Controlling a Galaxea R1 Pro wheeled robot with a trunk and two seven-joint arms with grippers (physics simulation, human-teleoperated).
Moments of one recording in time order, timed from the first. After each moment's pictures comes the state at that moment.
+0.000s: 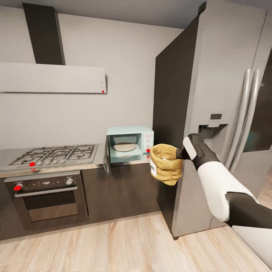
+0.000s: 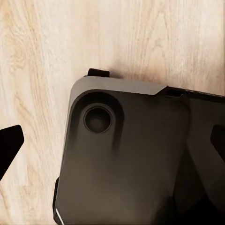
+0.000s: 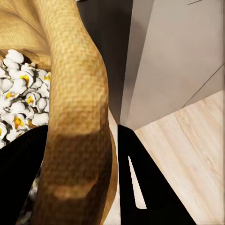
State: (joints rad) left arm 0.00 -0.01 0.04 -0.09 0.15 -0.06 0.00; right arm -1.24 0.02 -0.09 -0.58 -0.19 1.05 -0.39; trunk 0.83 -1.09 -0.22
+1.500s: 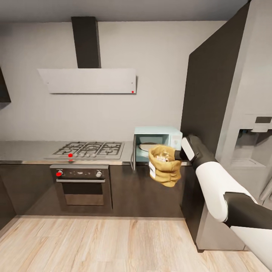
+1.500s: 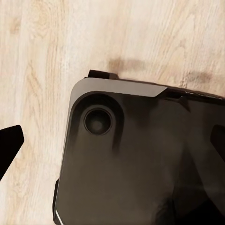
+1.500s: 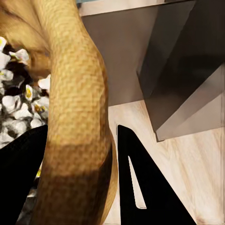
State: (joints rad) left arm -0.01 0.00 0.04 -0.09 0.15 -0.06 0.00; right arm -1.24 0.03 -0.09 -0.57 -0.19 1.05 -0.39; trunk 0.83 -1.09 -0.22
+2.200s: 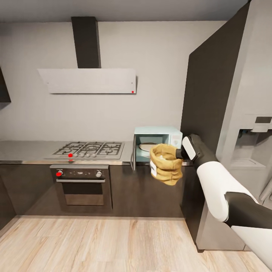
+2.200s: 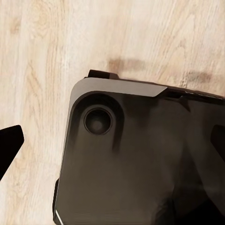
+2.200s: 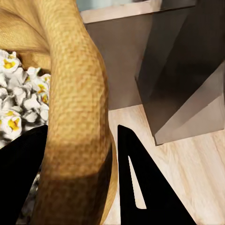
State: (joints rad) left arm 0.00 0.00 0.04 -0.09 0.15 -0.06 0.00; right arm -1.24 0.02 -0.09 -0.59 -0.18 1.05 -0.39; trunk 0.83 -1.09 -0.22
